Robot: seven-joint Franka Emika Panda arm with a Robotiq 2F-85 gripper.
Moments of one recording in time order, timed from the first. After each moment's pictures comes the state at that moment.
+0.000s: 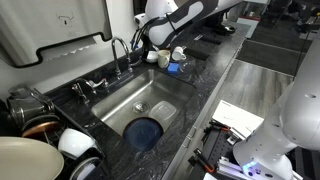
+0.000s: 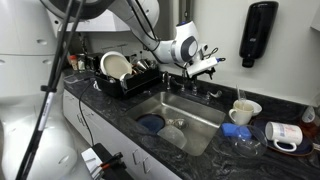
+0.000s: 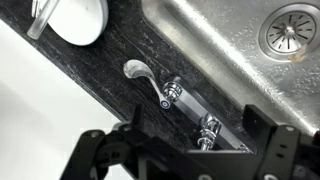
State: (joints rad) arm -0.07 0.22 -0.03 -2.01 -0.22 2.71 -0.67
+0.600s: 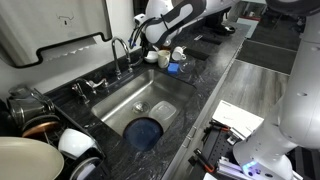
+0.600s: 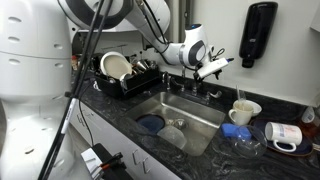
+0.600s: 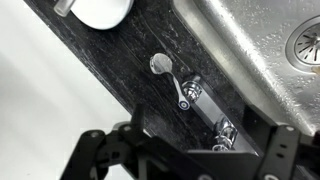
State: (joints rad) arm -0.13 0.32 0.00 -1.91 -0.15 2.74 -0.88
